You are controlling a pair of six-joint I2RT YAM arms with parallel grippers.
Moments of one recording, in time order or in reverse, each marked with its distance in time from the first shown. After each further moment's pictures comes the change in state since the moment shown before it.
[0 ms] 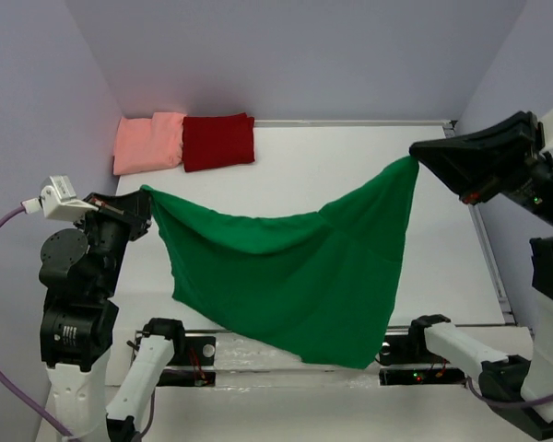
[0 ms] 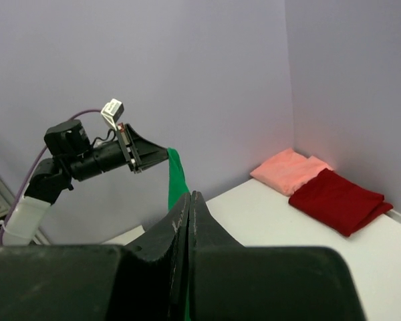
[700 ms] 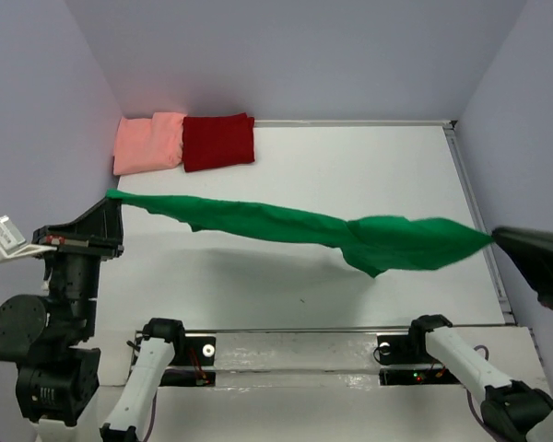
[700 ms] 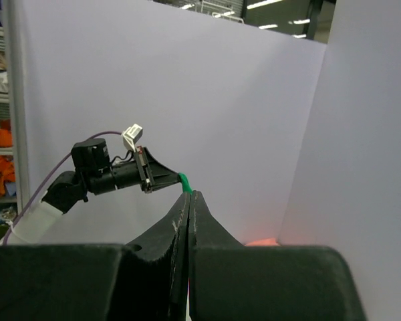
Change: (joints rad) left arm 0.000 -0.051 0.128 0.085 -0.032 0.037; right arm 0.000 -0.060 0.182 0.173 -0.031 0.038
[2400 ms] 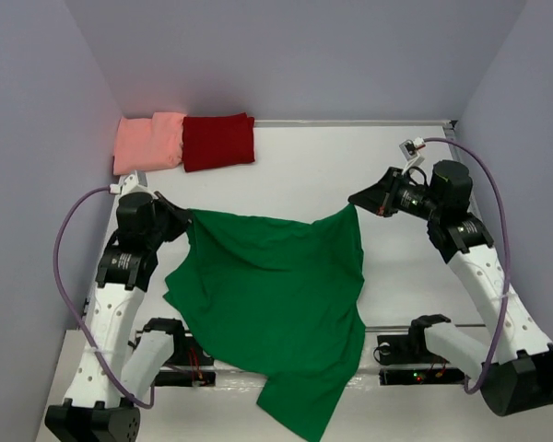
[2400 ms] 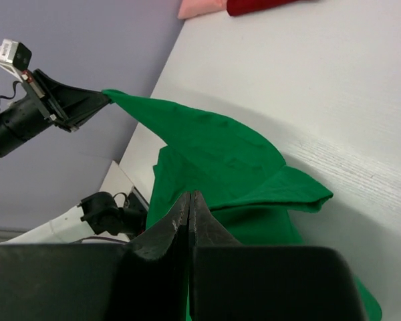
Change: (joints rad) left arm 0.018 0.227 -0.523 0.032 0.148 -0.029; right arm 0.000 0.060 -1.088 0.027 0.092 -0.007
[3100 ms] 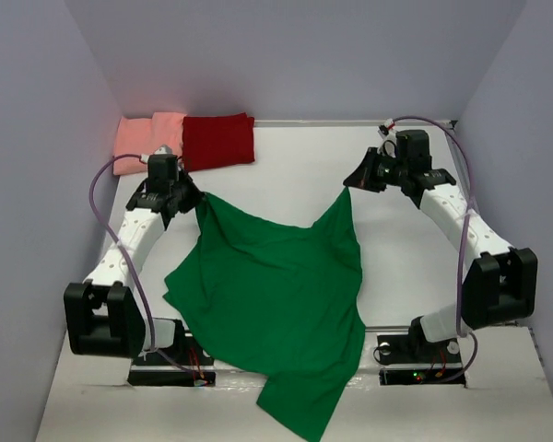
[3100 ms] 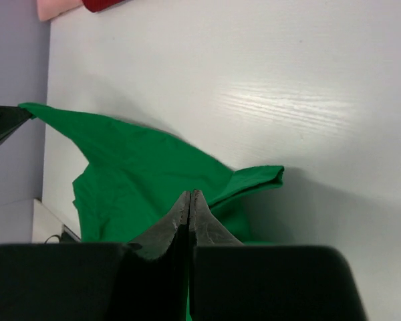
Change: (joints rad) left arm 0.000 0.517 0.110 0.181 0.024 0.033; right arm 0.000 0.489 0.226 -0.119 0.220 -0.116
